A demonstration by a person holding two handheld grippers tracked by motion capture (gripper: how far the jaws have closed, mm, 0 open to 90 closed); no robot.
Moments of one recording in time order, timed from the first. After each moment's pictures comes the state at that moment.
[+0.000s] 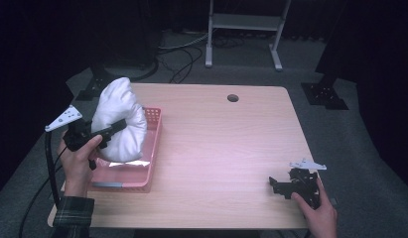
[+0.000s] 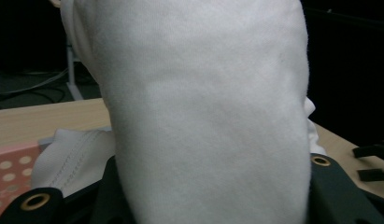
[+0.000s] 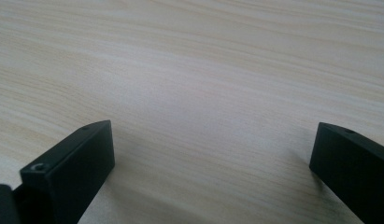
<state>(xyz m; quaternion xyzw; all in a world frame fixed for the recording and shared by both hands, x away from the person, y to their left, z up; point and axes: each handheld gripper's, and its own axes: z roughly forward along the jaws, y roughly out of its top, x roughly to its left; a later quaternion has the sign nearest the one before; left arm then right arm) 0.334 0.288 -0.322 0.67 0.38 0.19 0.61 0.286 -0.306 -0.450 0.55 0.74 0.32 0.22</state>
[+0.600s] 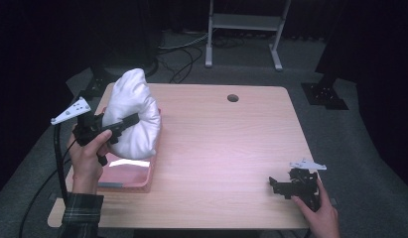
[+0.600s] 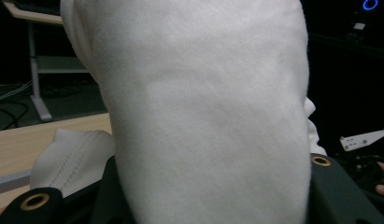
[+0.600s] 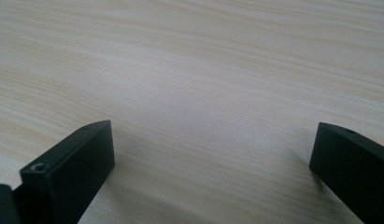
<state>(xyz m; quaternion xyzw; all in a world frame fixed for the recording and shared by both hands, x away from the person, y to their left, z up) 0.329 0.247 -0.291 0.67 0.34 0.16 0.64 0.286 -0.306 -0.450 0.55 0.74 0.32 0.23</state>
